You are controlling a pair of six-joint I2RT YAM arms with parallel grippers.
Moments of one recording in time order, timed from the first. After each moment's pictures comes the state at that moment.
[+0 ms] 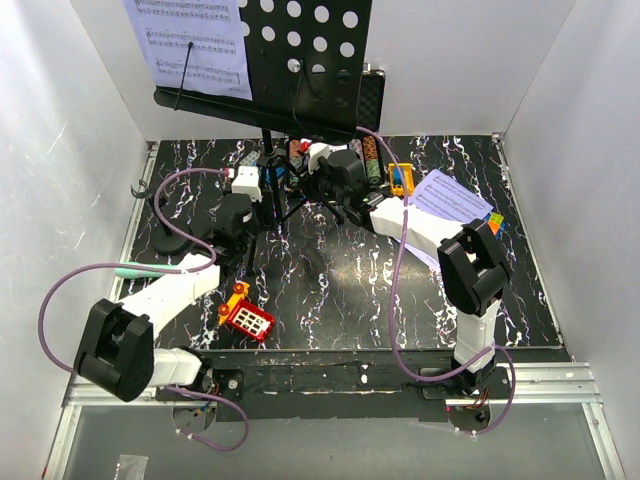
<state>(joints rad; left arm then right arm) -0.46 1.29 0.77 0.19 -0.31 -0.15 0.72 1.90 1.45 0.18 -0.08 -0.08</state>
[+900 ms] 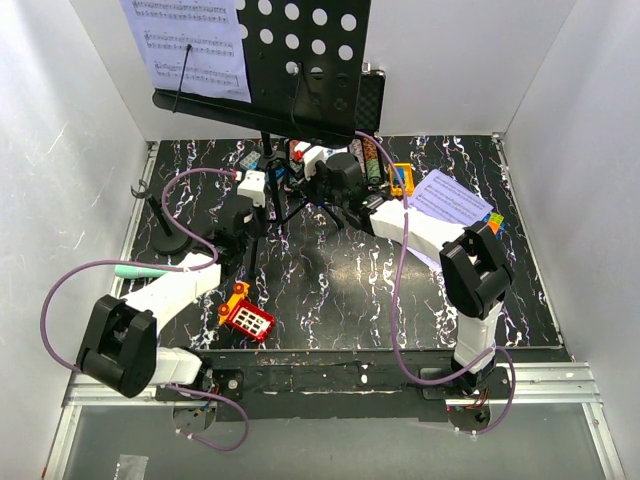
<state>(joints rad) -0.45 1.33 0.76 0.19 -0.23 -0.07 0.74 1.89 1.44 0.16 -0.09 -0.20</state>
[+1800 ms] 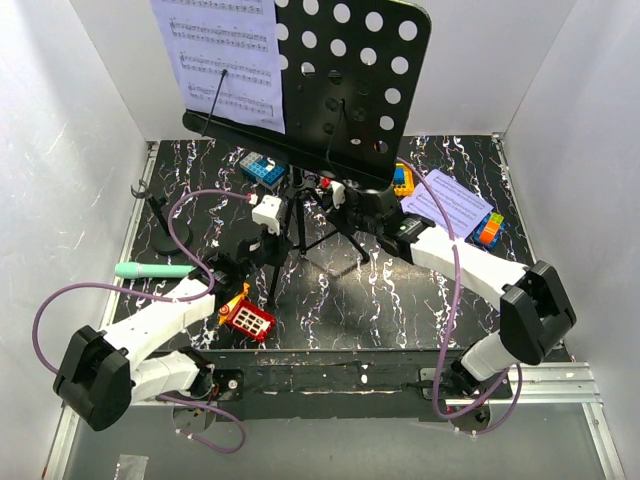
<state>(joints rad) -0.61 1.13 0.66 0.05 -0.06 -0.20 0.75 1.52 1.12 -0.03 -0.10 -0.19</state>
